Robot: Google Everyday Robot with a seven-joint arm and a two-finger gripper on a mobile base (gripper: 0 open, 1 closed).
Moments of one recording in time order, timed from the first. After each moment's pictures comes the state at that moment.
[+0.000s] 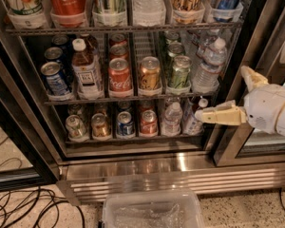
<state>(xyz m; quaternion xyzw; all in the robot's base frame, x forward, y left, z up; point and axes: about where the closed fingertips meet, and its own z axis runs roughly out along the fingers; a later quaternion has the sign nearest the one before) 0.517 -0.201 0.896 -0.34 0.72 0.09 0.60</state>
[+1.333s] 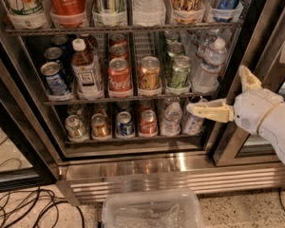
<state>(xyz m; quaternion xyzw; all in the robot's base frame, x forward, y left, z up) 0.537 -0.196 0.894 -0.29 0.69 0.08 0.66</state>
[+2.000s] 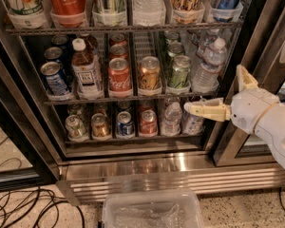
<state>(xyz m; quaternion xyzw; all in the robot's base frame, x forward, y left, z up) 0.540 -0.192 0.894 -0.28 0.69 0.09 0.66</state>
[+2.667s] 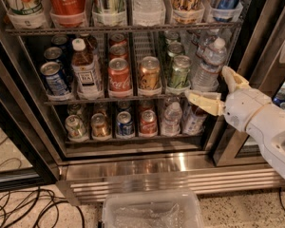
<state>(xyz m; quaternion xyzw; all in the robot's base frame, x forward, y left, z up) 0.554 -0.187 0.891 -0.26 0.67 0.10 0.69</state>
